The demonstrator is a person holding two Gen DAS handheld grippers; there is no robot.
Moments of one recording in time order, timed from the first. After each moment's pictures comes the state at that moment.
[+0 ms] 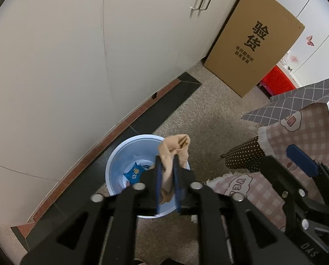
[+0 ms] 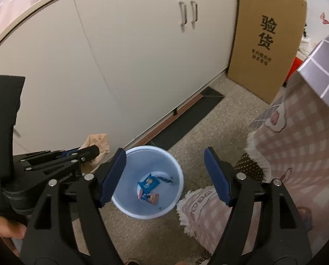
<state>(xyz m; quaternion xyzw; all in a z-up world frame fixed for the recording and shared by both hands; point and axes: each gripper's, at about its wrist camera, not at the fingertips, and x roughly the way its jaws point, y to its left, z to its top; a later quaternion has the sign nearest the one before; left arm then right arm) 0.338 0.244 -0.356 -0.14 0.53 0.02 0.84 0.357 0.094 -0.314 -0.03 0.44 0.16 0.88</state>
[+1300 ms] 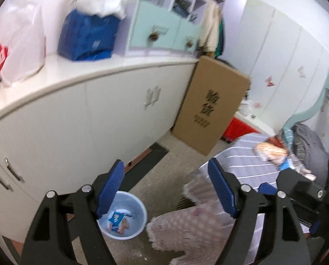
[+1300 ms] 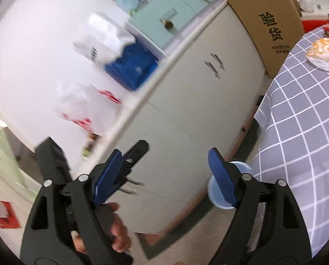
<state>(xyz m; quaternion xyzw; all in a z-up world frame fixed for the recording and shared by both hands) 0.237 0.136 -0.075 -0.13 0.32 -0.01 0.94 0.276 -0.066 -0.087 0.30 0.36 0.32 0.82</state>
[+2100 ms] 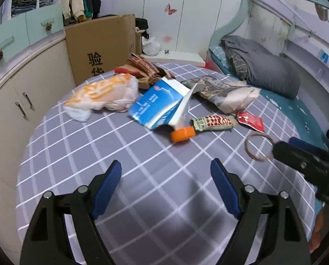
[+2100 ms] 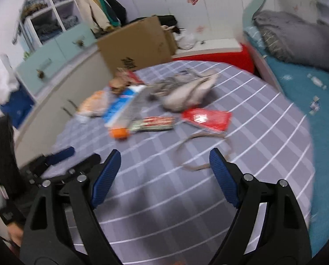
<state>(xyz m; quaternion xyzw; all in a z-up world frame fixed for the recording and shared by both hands) 0.284 -0.250 -0.155 0.07 0.41 -0.24 0.88 0.209 -0.409 -0.128 0.17 0.36 -0.06 0.91</state>
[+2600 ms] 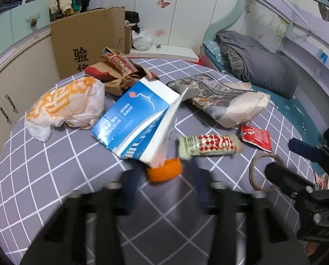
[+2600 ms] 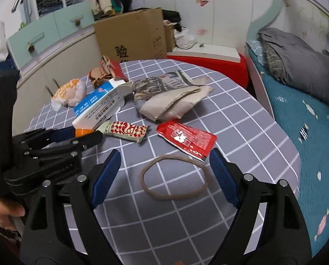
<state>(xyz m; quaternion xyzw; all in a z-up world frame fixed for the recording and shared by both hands) 0.332 -0.293 -0.174 0.06 0.43 -0.27 0.86 0.247 -0.423 -0.144 0.08 0.39 -0.06 0.91</state>
